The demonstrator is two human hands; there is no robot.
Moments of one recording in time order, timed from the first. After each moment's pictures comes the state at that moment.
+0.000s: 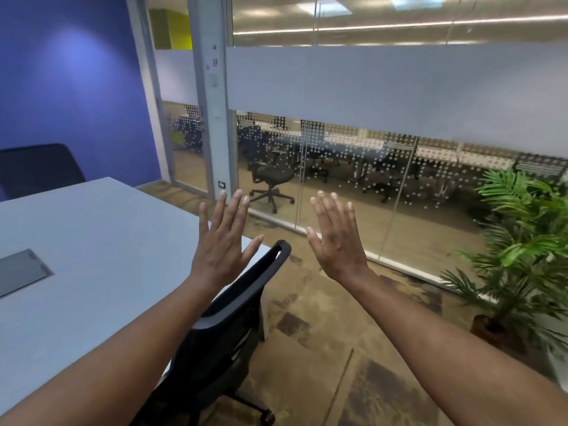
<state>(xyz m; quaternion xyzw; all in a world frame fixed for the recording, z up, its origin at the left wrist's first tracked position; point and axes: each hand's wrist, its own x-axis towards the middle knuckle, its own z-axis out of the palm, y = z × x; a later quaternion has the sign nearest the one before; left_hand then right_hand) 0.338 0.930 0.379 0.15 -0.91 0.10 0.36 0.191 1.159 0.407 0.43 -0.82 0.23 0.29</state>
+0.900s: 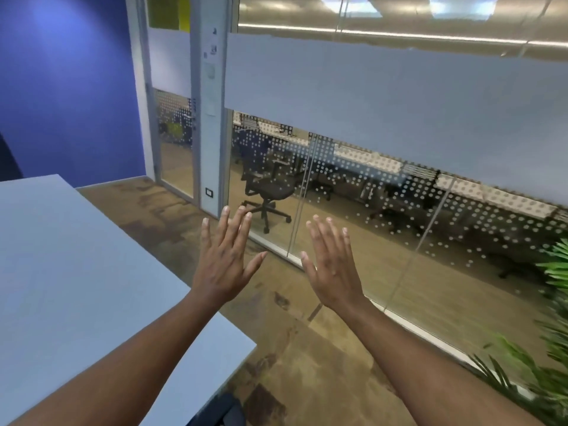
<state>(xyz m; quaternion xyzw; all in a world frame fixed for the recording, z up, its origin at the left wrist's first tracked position) -0.092 0.737 0.348 0.18 -0.90 0.06 0.38 -0.229 0.953 0.384 0.47 -0.82 0.20 0.27</state>
